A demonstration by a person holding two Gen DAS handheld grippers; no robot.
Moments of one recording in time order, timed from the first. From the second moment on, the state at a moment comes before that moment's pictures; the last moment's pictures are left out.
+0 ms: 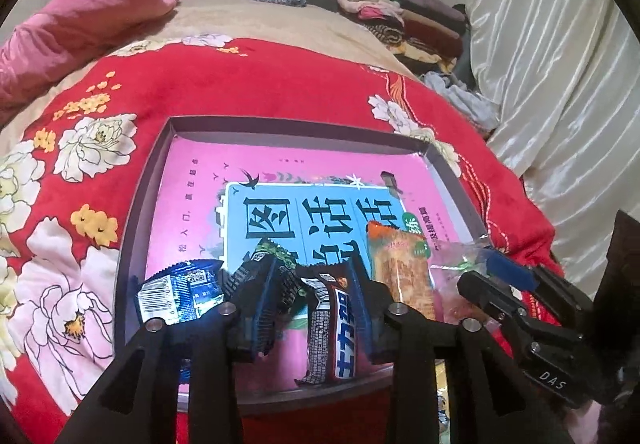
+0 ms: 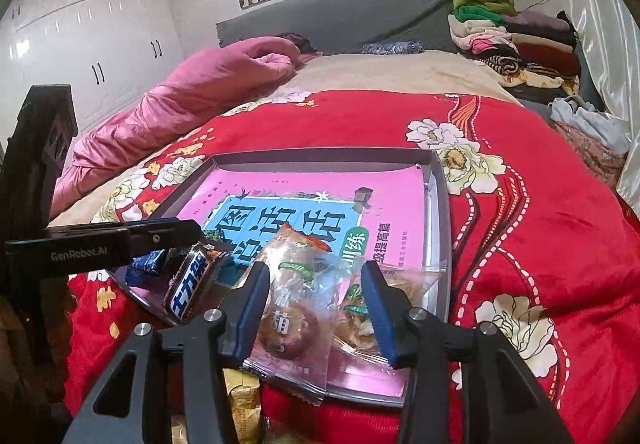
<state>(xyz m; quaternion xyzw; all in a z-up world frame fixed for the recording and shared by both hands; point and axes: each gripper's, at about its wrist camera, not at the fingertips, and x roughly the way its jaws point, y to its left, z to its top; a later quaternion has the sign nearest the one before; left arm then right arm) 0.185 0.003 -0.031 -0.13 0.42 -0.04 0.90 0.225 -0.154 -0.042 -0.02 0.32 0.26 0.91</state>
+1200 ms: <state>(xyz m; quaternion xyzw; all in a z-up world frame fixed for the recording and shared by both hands) 0.143 -0.009 -0.008 -0.13 0.40 -0.08 0.90 0.216 -0.163 -0.022 0.00 0.28 0.26 0.92</state>
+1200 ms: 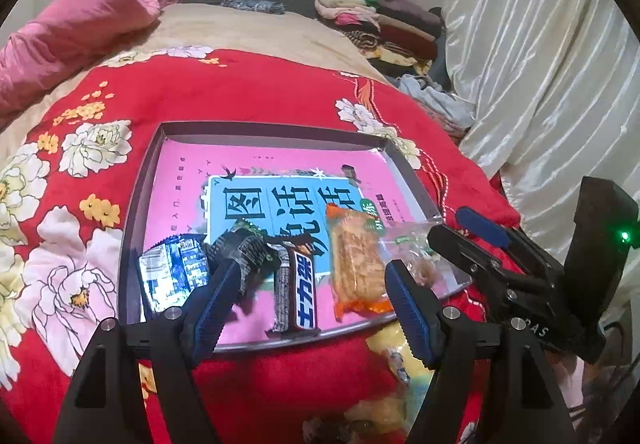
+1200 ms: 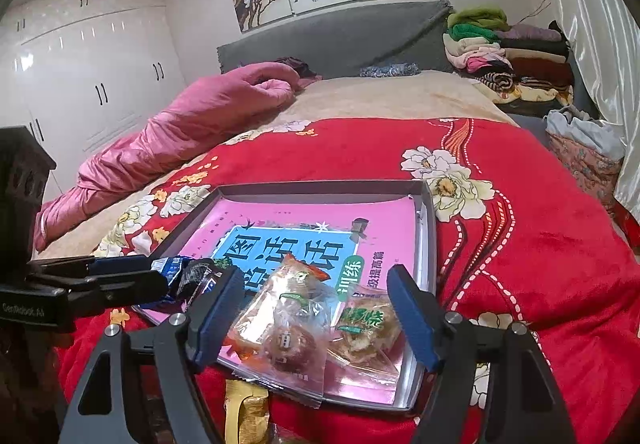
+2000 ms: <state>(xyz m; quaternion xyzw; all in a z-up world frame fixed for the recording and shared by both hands) 0.116 -0.022 -0.011 -0.10 0.42 -0.12 0.90 0.210 -0.166 -0.017 0.01 0.28 0.28 0.92</state>
